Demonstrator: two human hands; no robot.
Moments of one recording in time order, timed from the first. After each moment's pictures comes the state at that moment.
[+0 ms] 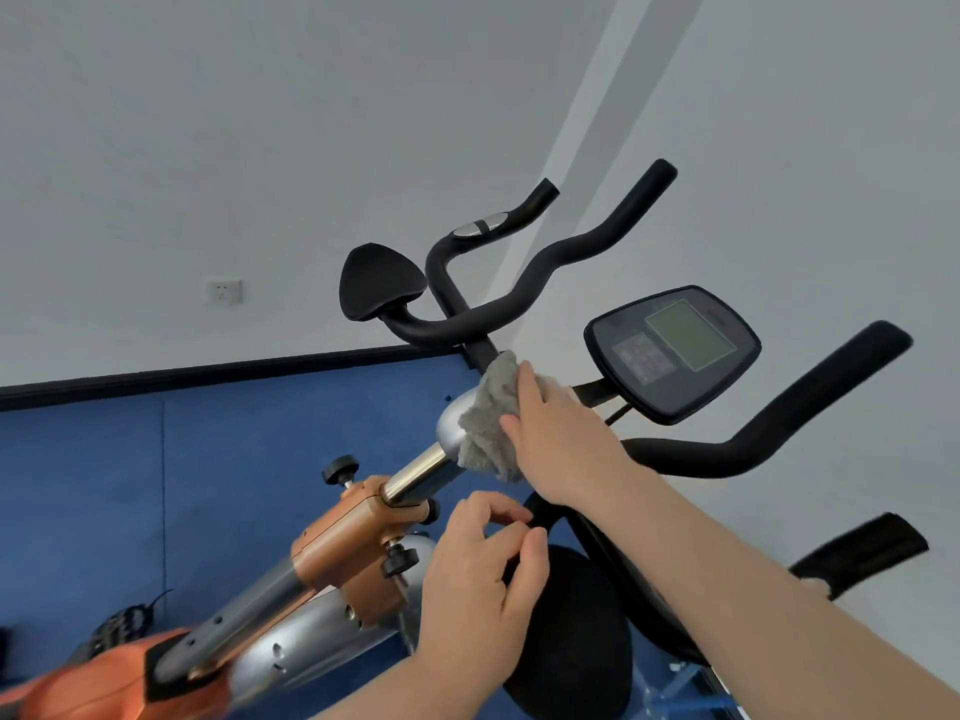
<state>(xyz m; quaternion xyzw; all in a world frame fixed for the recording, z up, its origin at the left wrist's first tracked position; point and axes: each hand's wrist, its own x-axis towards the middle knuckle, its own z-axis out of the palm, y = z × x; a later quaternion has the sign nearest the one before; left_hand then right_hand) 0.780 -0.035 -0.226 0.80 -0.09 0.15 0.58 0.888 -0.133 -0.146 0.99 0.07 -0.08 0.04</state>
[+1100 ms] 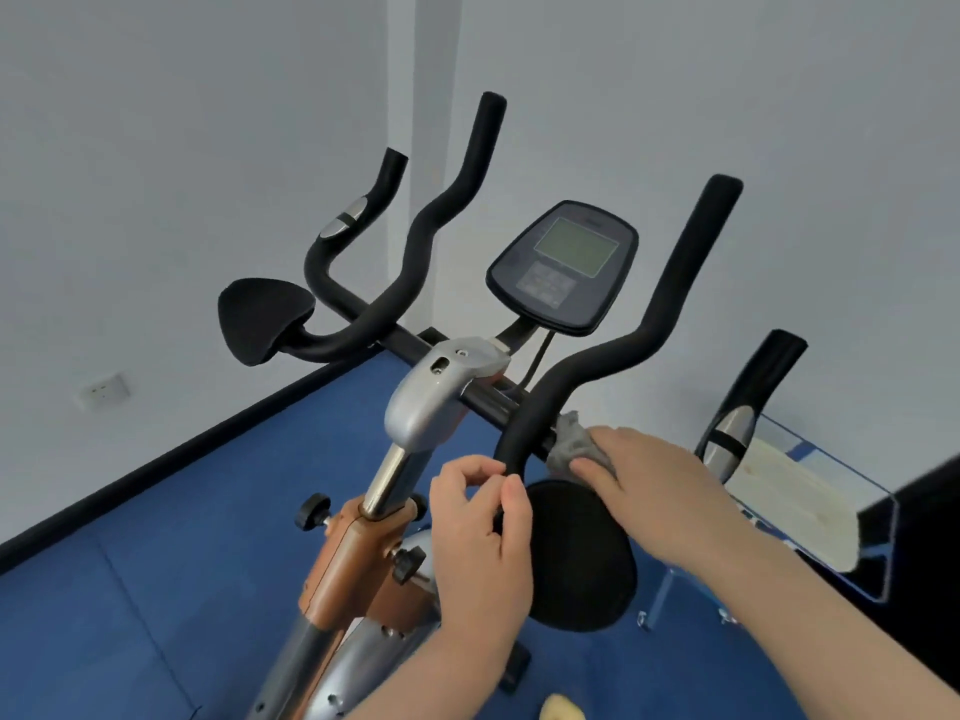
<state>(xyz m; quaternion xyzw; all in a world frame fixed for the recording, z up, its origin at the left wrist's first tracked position) 0.785 -0.030 -0.231 0.76 -0.13 0.11 0.62 0.757 -0.183 -0.156 0.99 -0.14 -0.01 -0.05</state>
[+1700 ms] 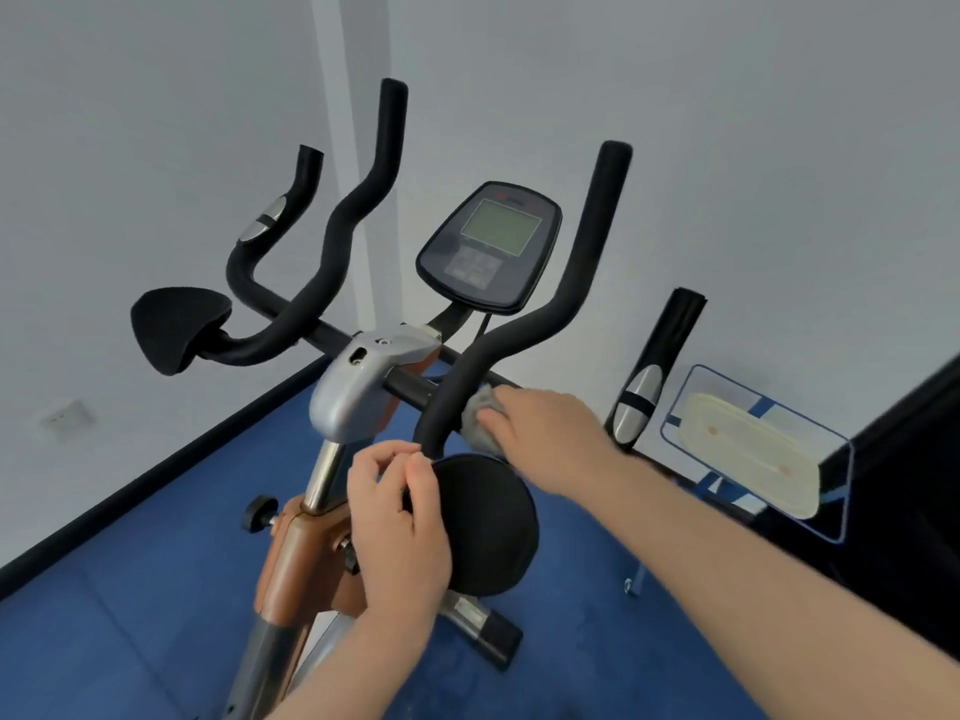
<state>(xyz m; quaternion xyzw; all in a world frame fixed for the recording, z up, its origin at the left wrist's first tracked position) 0.782 -0.037 -0.229 0.76 -0.09 0.11 0.63 0.780 -0.195 -0.164 1.00 -0.06 0.04 -0.05</state>
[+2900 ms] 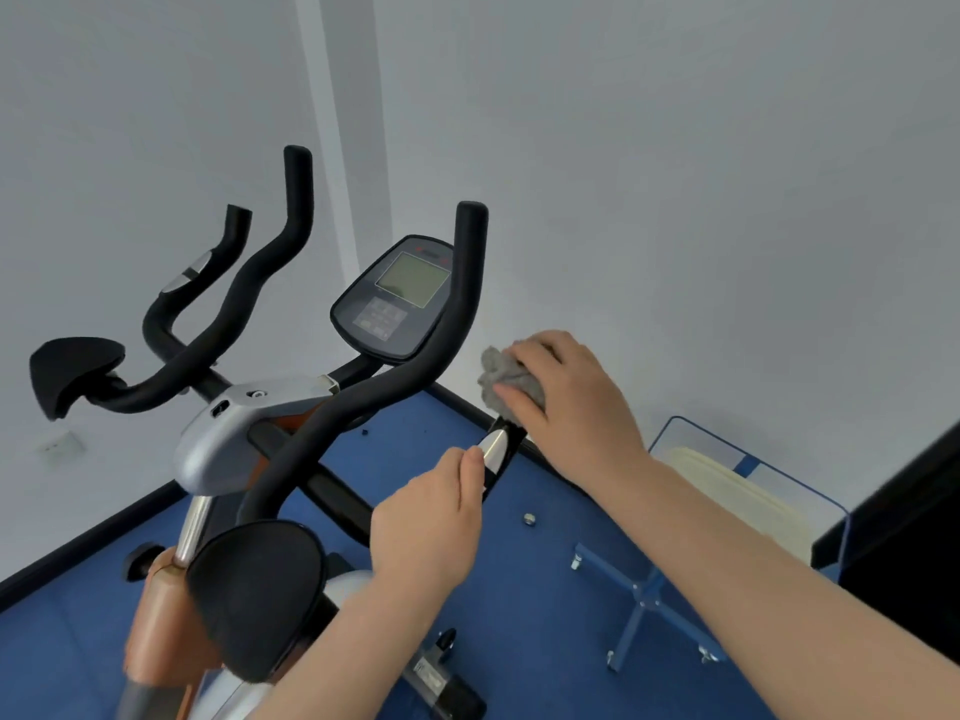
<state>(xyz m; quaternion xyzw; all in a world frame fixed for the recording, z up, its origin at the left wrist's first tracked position) 0.753 -0.192 -0.172 0.95 -0.25 0.01 0.20 0.740 -0.354 -0.117 0.95 -0.03 0.28 -0.15</state>
